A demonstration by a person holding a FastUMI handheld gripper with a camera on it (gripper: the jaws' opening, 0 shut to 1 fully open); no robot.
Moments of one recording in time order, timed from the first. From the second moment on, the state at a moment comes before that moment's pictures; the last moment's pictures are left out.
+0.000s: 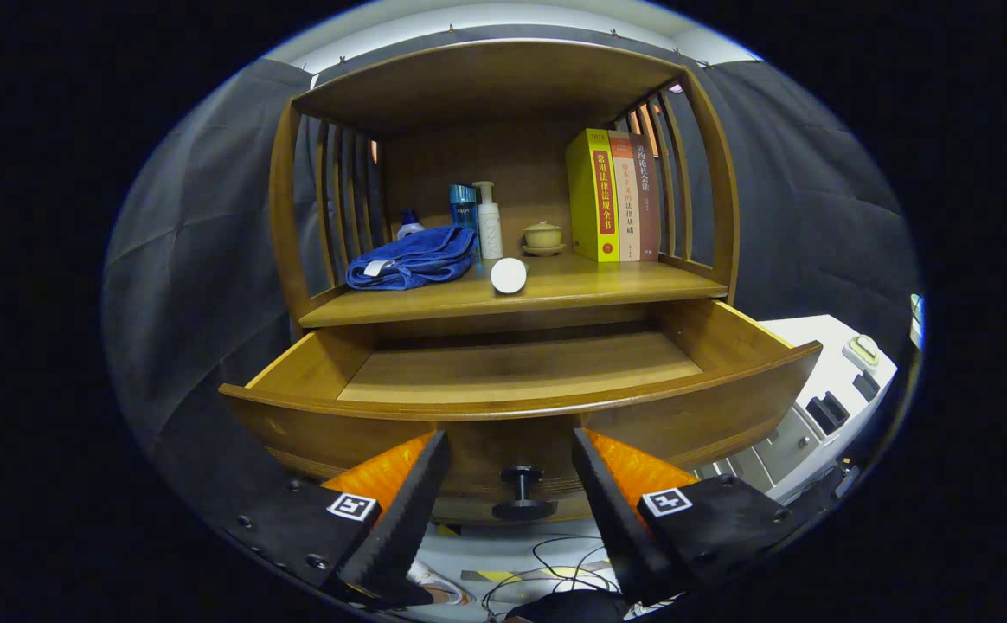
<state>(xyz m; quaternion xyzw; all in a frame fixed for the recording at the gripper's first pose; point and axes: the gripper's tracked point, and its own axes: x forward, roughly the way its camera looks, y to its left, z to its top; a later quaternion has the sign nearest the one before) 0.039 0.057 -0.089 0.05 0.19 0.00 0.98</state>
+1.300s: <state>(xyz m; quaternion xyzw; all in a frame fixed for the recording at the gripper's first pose) 0.175 0.049 -0.102 0.04 0.17 -0.01 0.98</state>
